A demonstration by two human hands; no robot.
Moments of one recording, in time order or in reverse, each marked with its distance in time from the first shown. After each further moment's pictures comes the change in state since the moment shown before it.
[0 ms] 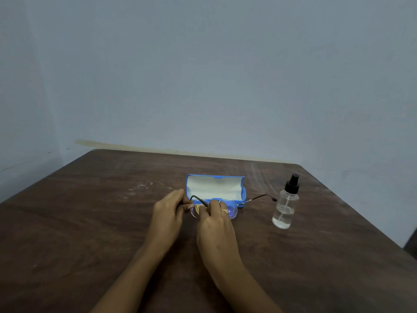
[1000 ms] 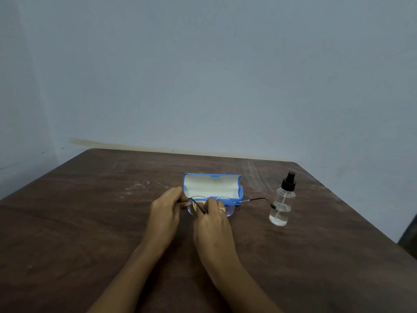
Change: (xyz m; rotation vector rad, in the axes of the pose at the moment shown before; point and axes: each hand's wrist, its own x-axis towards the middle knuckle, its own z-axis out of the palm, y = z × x) left_hand 0.002 0.000 -0.001 0.039 -0.006 0.034; right_hand 0.000 -0.004 -0.005 0.098 -0.050 0.023
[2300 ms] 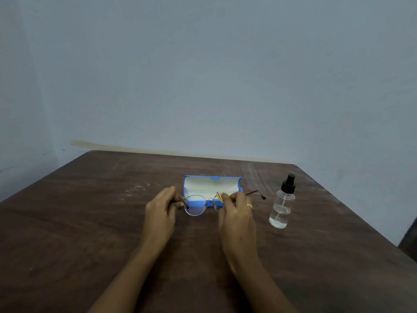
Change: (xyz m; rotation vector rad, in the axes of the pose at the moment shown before) left_hand 0.002 -0.001 -0.004 -0.036 0.084 -0.105; right_hand 0.008 0.040 -0.010 -0.035 0.310 0.165
